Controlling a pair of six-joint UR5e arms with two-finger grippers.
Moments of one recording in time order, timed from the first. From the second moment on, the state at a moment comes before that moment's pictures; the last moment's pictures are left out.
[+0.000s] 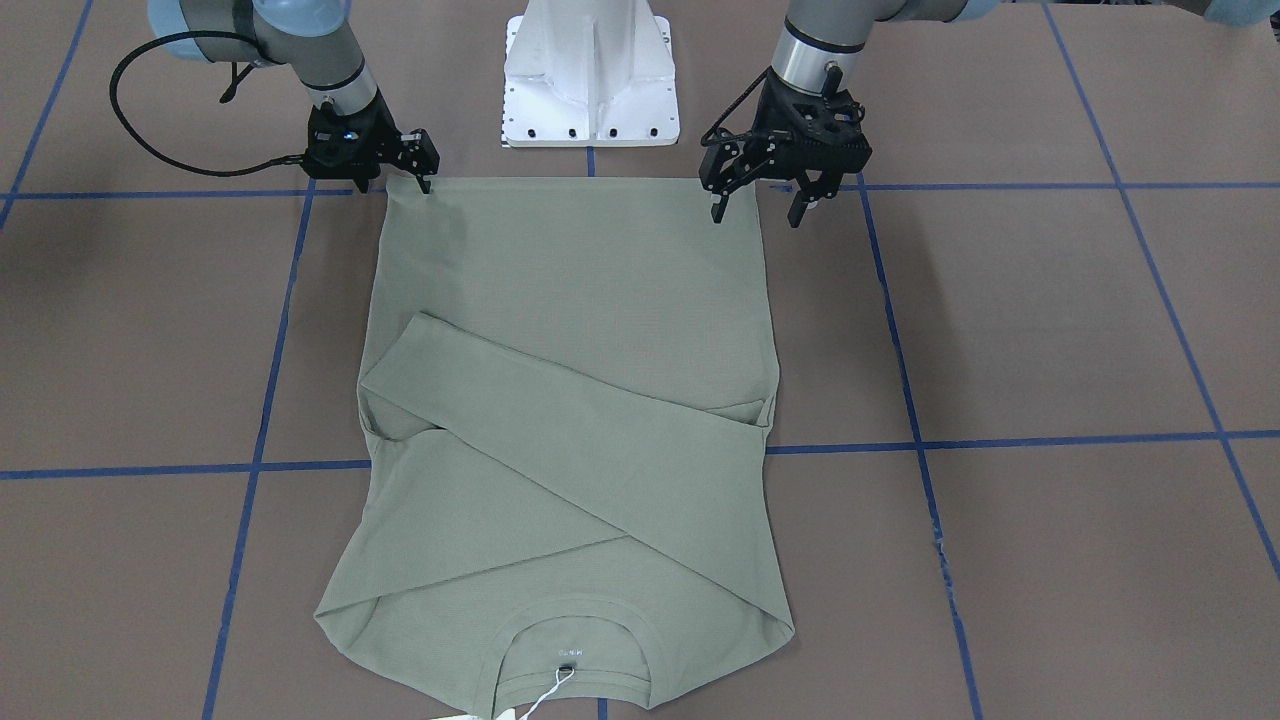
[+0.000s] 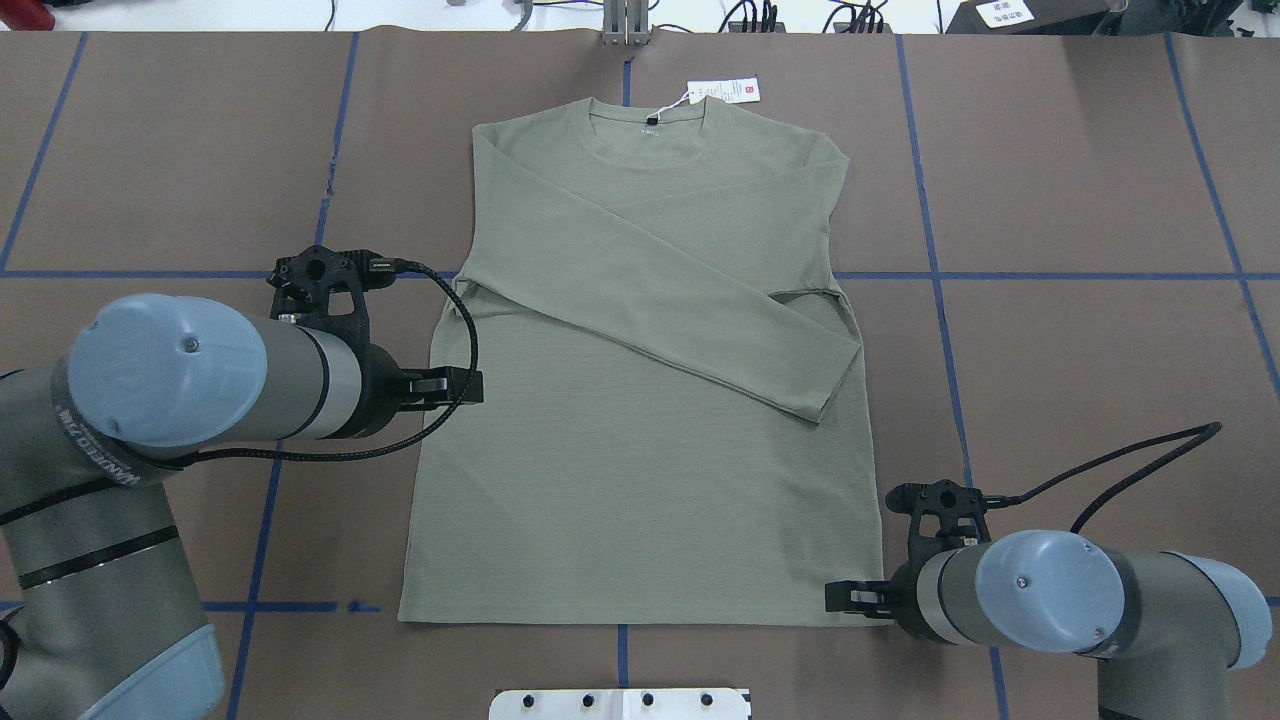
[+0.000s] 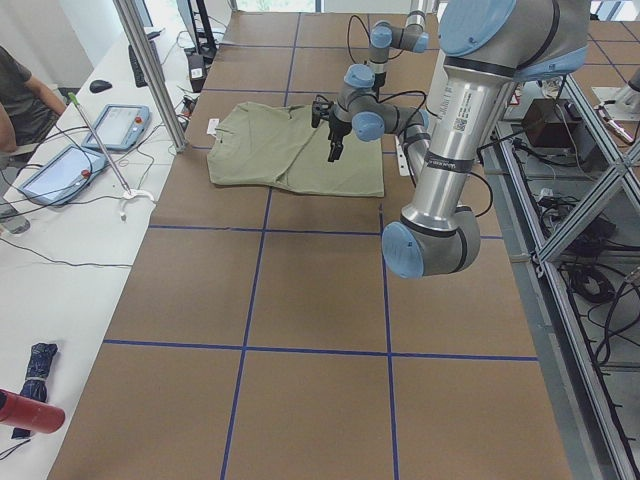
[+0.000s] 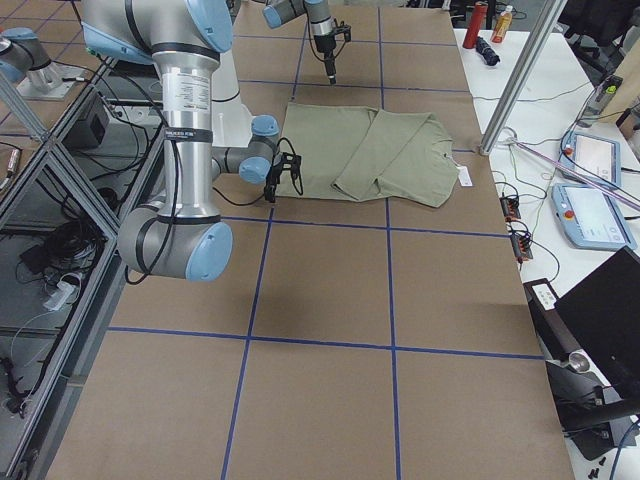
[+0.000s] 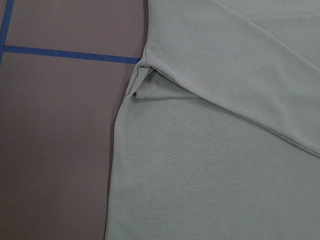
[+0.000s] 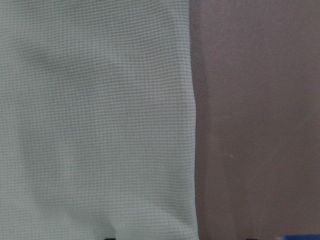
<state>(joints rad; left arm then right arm) -0.49 -1.92 -2.12 -1.65 -1.70 -1.32 0.19 -1.58 2.04 -1.21 1.71 1.53</state>
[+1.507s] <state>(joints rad) -0.49 -1.91 -2.13 -1.64 -1.70 -1.32 0.19 -1.58 2.06 -1.21 1.74 1.53</state>
